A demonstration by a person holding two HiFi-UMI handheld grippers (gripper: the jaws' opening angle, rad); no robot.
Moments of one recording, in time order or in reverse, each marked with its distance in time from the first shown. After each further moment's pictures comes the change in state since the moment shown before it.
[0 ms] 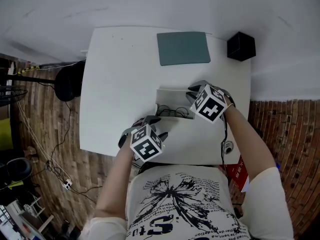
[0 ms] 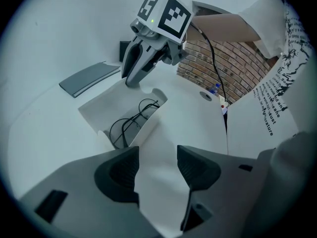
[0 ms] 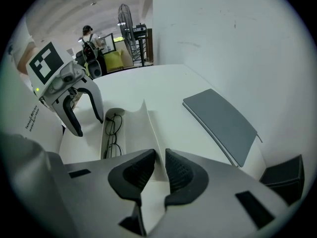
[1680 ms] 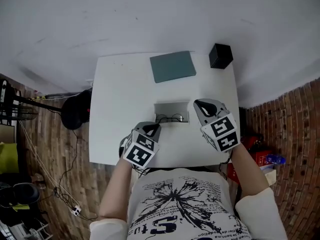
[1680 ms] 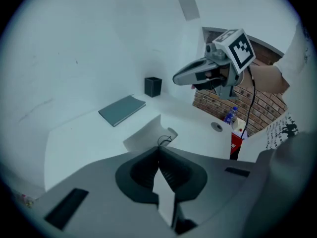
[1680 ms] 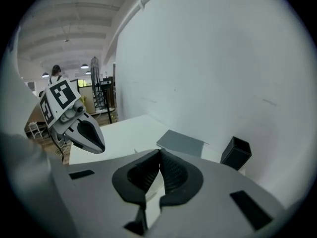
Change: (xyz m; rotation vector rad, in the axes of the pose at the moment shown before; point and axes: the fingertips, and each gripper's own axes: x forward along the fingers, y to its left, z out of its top) left arm -0.103 0.001 0.050 -0.116 -0.252 0.237; right arm -0.175 0.033 0.018 0.374 -0.489 -0.392
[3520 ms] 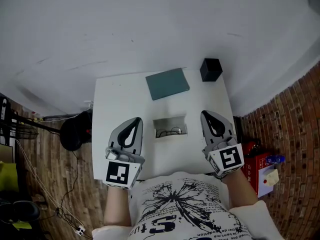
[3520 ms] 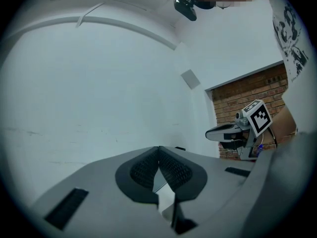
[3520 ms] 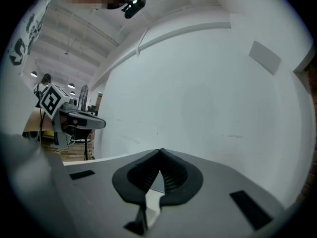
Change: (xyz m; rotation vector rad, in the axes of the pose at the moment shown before) left arm -0.169 0.047 0.127 0.013 -0.827 0.276; right arm -0.091 0.003 0.066 0.046 -0.481 -0.264
